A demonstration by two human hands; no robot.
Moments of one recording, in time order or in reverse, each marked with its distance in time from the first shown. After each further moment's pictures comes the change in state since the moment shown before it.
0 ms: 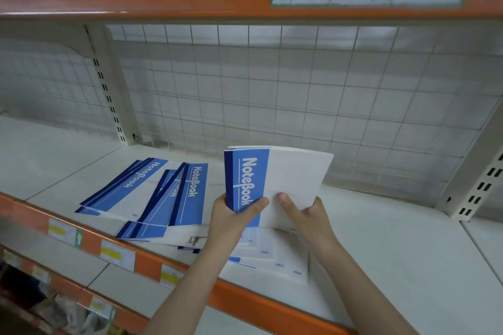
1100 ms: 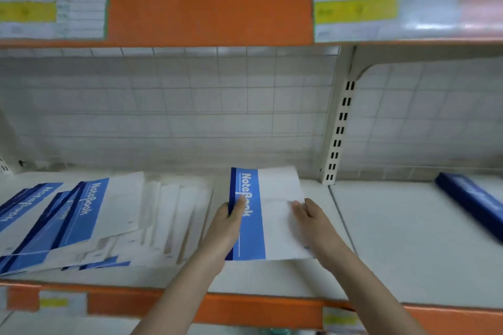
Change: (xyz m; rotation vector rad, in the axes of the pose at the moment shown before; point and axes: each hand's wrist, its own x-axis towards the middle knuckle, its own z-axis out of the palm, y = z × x) left_hand -0.080 0.019 0.156 0.203 -0.347 -0.372; right_hand -0.092 -0.044 -0.177 -0.387 0.365 0.414
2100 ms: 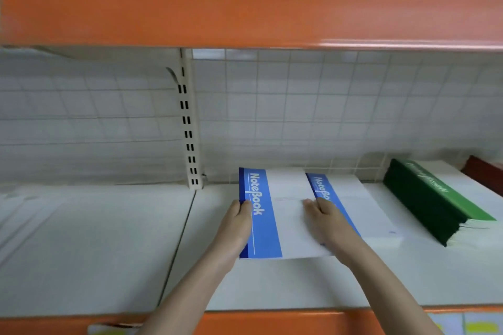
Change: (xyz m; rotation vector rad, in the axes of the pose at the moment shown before) left_hand -0.029 0.039 0.336 0.050 -0.095 -0.014; right_hand 0.023 0.081 -0.334 -0.243 0.149 0.080
